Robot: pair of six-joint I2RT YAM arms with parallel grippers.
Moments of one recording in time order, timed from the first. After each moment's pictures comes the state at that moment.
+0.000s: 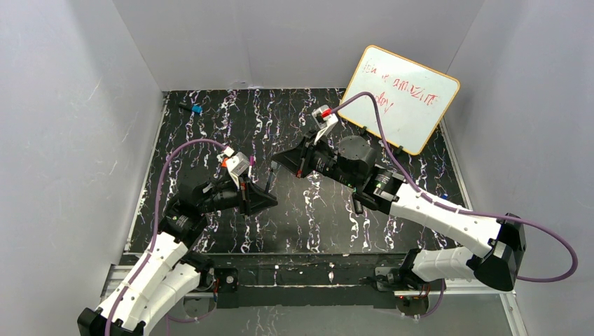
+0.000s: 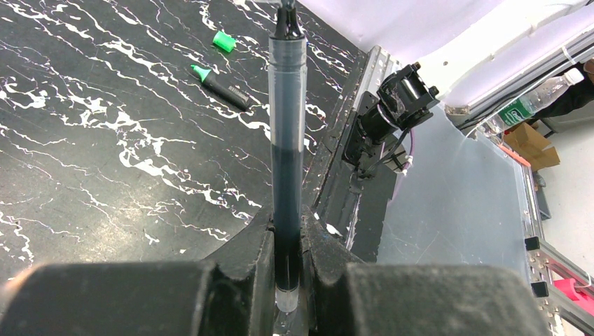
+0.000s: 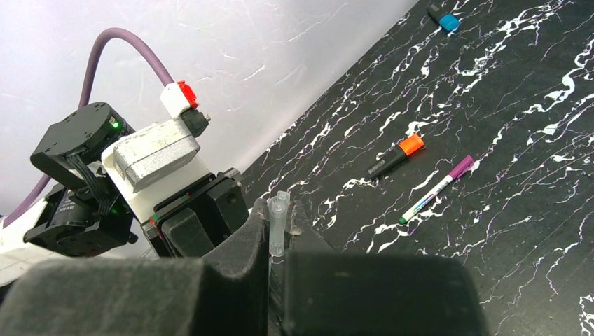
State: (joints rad) left arm -0.44 0.68 0.60 -0.16 0.82 -0.31; right arm 1.03 1.23 1.09 0.12 -0.04 0.55
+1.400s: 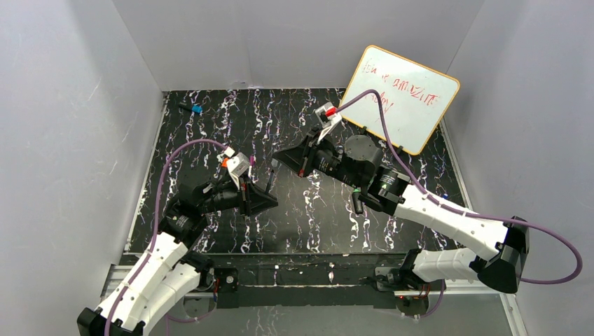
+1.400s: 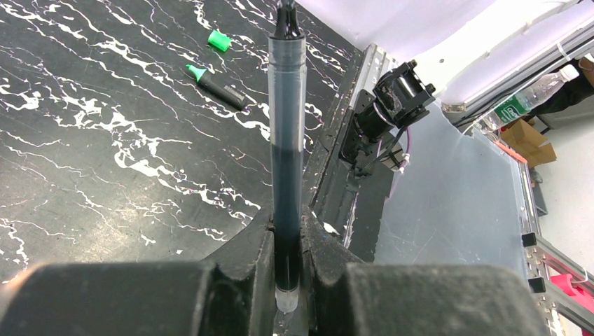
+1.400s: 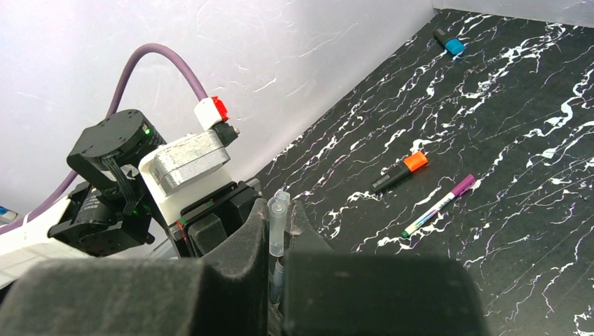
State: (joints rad) left arm -0.45 0.67 0.60 -0.16 0.83 -0.31; right arm 1.04 1.20 1.12 0.12 -0.04 0.52
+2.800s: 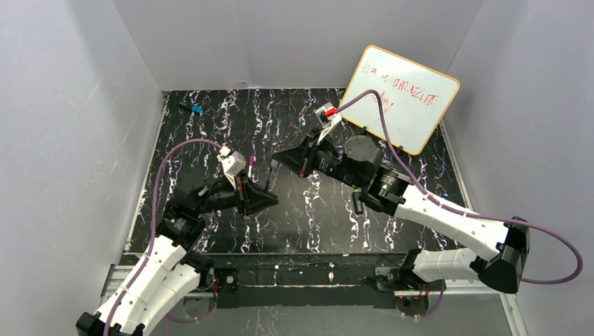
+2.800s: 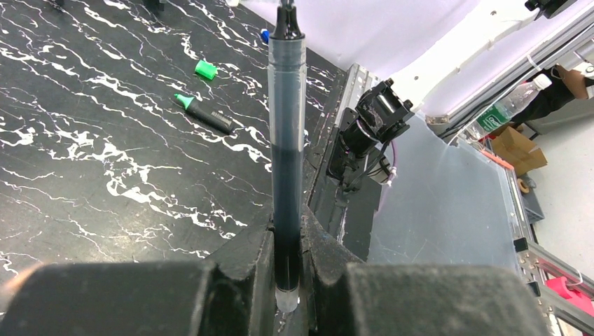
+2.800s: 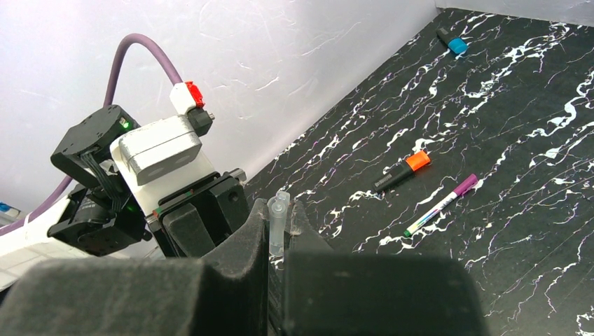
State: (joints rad) left arm -0.45 0.64 0.60 -0.07 0.86 -0.36; right arm 1.04 1.20 1.12 0.12 -0.04 0.52
